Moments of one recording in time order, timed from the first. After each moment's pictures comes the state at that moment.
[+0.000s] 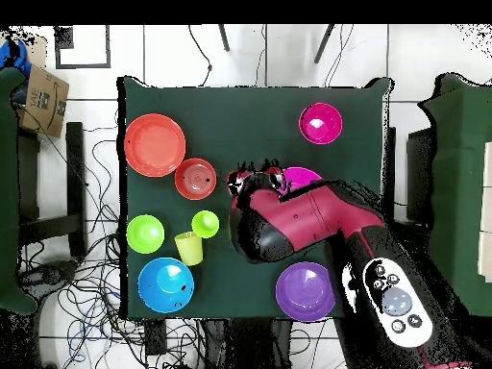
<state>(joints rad) -0.68 -0.91 0.61 1.88 -0.82 0.23 2.12</state>
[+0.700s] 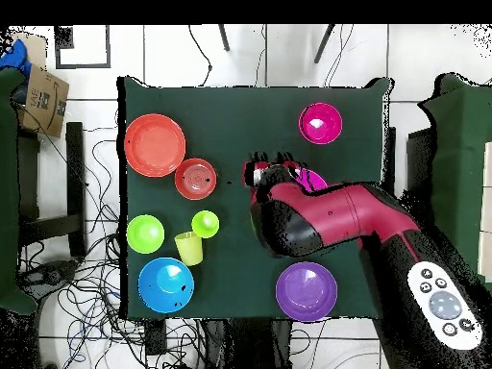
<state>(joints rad) -0.83 -0.88 0.73 1.89 -0.73 0.23 2.12</state>
